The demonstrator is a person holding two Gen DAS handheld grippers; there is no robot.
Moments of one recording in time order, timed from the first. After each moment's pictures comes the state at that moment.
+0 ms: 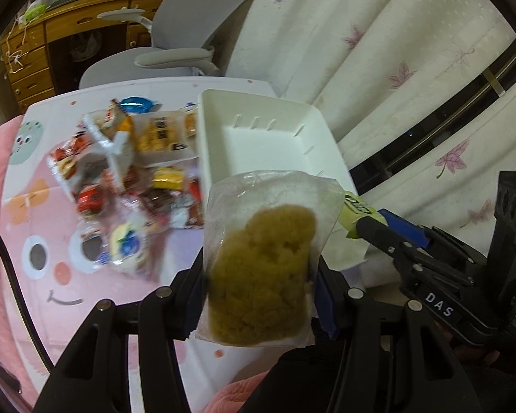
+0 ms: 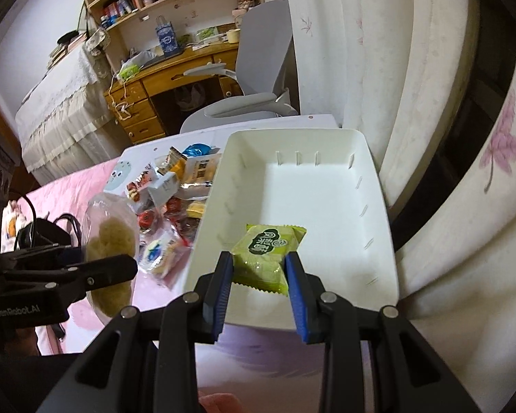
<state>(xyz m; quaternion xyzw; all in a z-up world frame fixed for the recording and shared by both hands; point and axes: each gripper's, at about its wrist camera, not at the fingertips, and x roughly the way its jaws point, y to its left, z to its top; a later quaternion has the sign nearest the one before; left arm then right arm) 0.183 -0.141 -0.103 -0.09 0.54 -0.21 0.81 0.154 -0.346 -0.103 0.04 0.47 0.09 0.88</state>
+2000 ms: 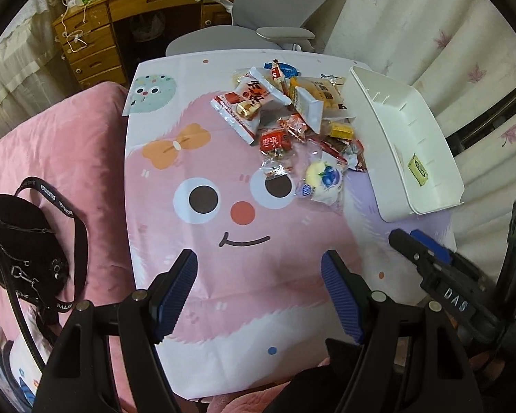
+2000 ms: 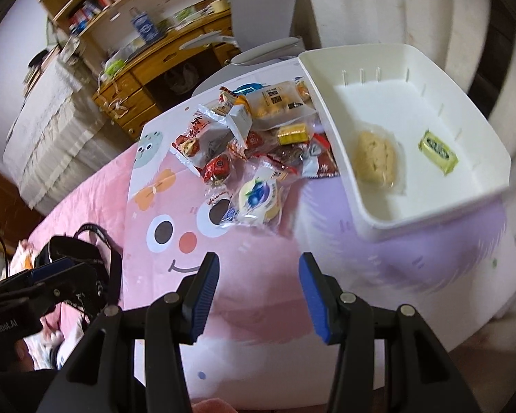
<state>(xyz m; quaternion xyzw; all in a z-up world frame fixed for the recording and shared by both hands) 0.147 0.096 -0.121 -0.03 0.58 -0.12 0.80 0.099 -0.157 -0.162 0.17 0.52 0.03 0.84</state>
